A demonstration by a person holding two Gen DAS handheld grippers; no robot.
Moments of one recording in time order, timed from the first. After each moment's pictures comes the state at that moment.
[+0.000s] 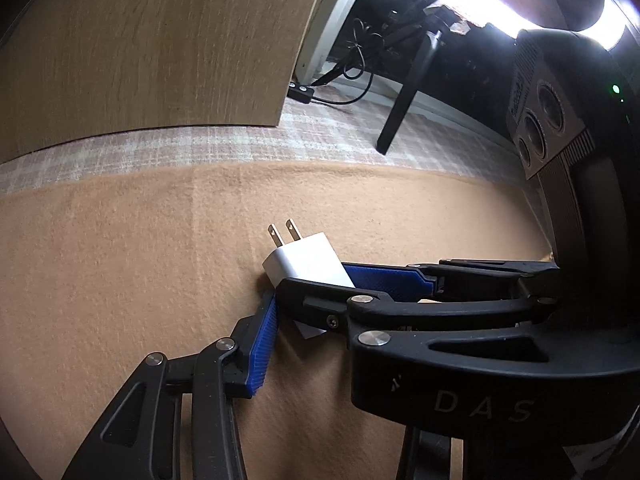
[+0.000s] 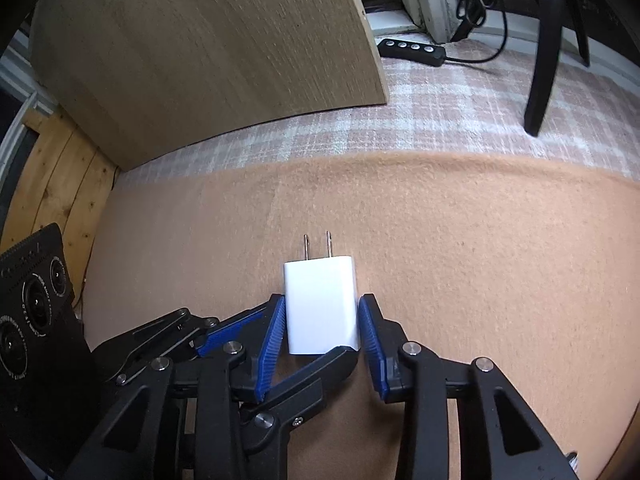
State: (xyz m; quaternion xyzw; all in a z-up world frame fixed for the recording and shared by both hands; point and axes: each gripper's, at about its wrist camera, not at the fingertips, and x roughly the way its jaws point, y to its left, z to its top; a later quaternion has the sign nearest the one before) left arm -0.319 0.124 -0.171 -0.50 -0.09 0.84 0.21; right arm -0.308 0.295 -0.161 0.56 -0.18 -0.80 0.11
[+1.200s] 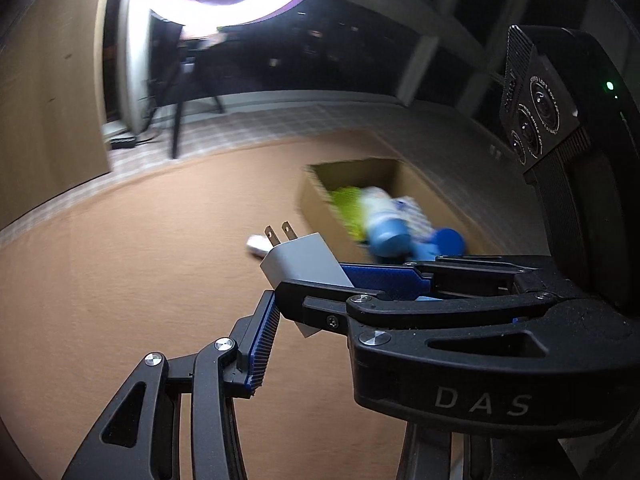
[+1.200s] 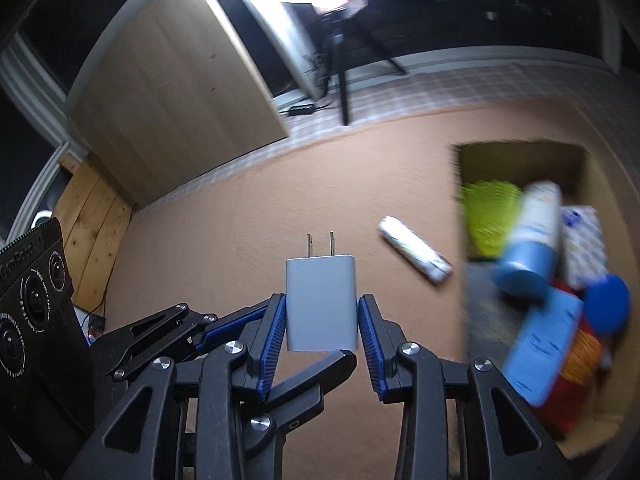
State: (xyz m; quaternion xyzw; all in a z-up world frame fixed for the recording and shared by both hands) left arm -0.119 0.274 -0.067 -0.43 0.02 0.83 0.34; right arm -0.060 0.387 -0.069 0.47 -0.23 -0.85 0.00
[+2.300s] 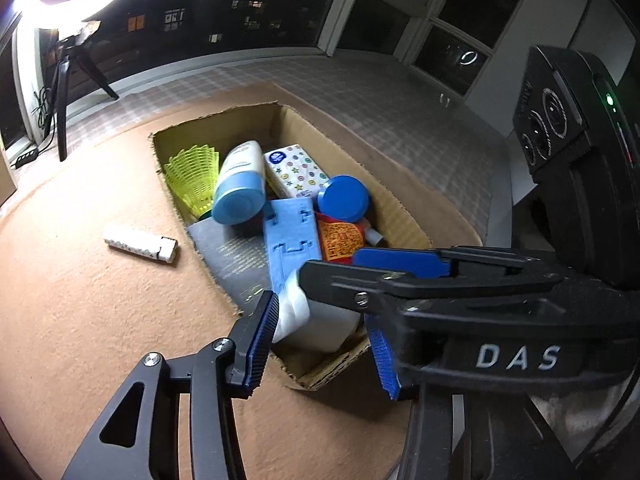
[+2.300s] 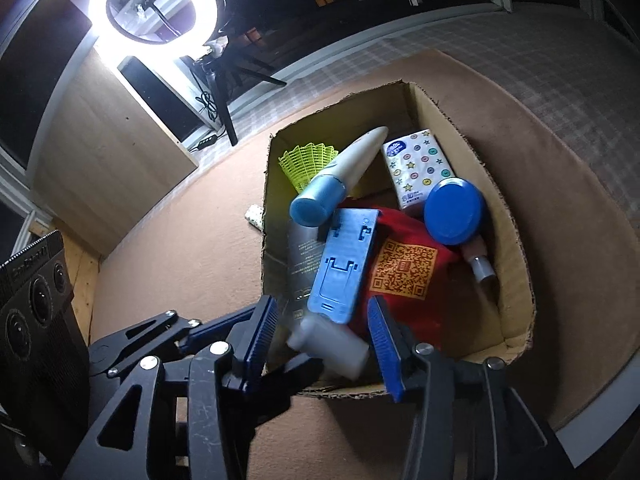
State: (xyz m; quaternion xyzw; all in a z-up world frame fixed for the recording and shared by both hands) left arm -0.078 0.383 -0.088 -0.47 0.07 0.77 0.42; right arm 0.036 0.476 -0.094 0.45 -0.31 -0.84 -0.10
